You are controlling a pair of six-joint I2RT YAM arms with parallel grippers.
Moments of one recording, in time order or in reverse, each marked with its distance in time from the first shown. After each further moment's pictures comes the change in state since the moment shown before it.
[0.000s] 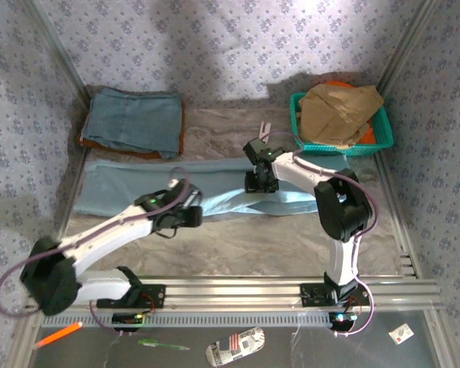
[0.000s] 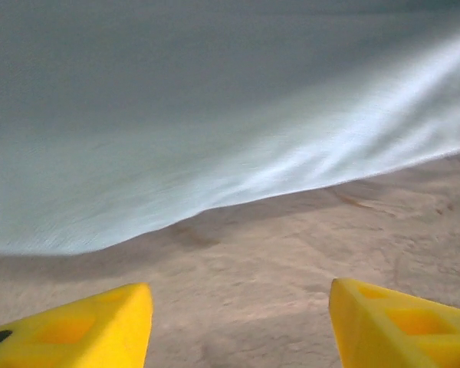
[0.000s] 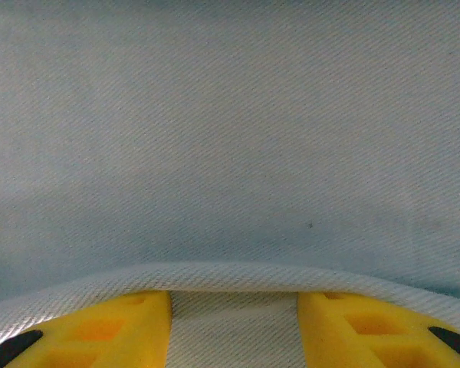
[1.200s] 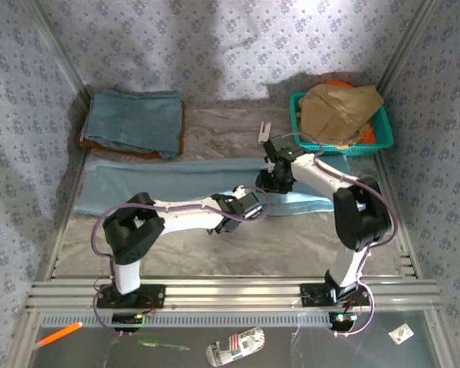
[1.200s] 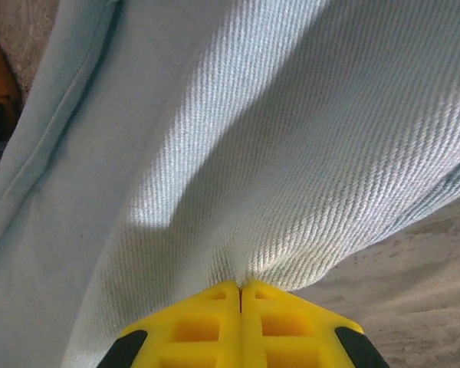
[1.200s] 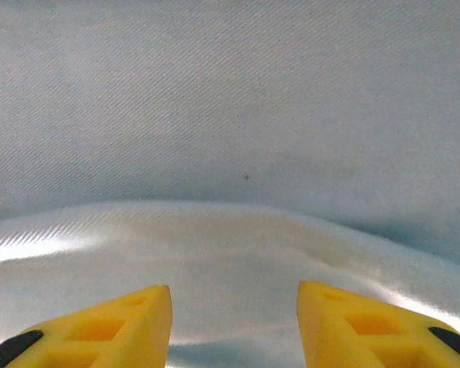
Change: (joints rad) left arm -0.244 0.555 0.321 0.039 -0.462 0.421; right arm -0.100 -0.178 -0.138 -0.001 -0.124 -0.056
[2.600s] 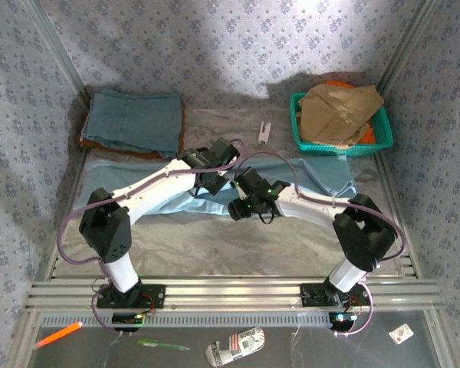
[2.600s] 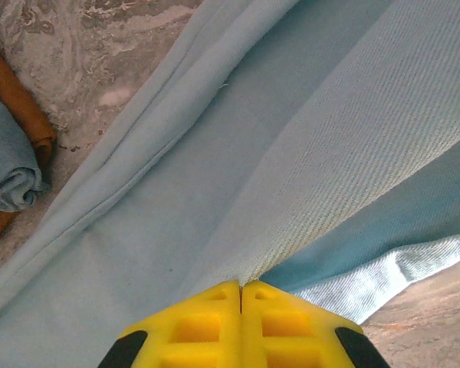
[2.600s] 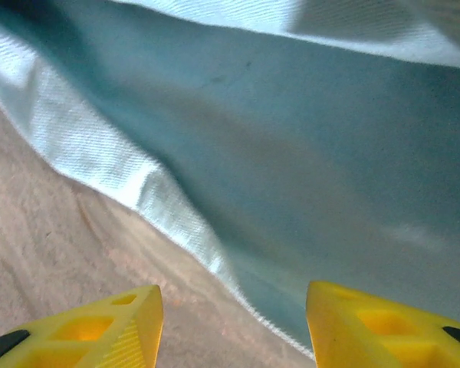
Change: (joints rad) left arm 0.294 -0.107 0.291 -0.212 0.357 0.235; right arm 0.325 -0.092 -0.236 0.364 0.091 -0.136
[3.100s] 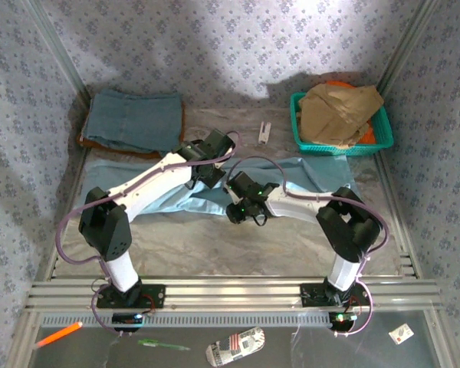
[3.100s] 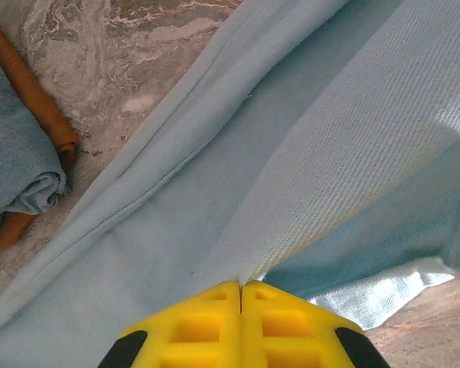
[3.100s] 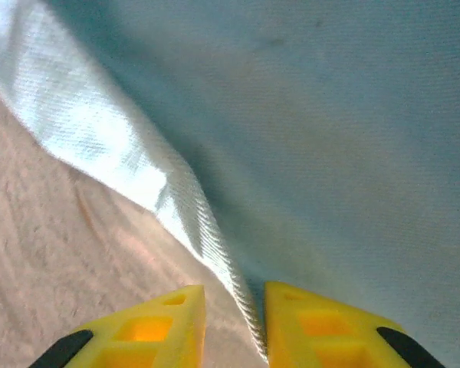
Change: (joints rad) left arm 0.040 0.008 0.060 -0.035 0.019 0.027; right arm 0.051 0.084 0.009 0.028 -0.026 -0.029
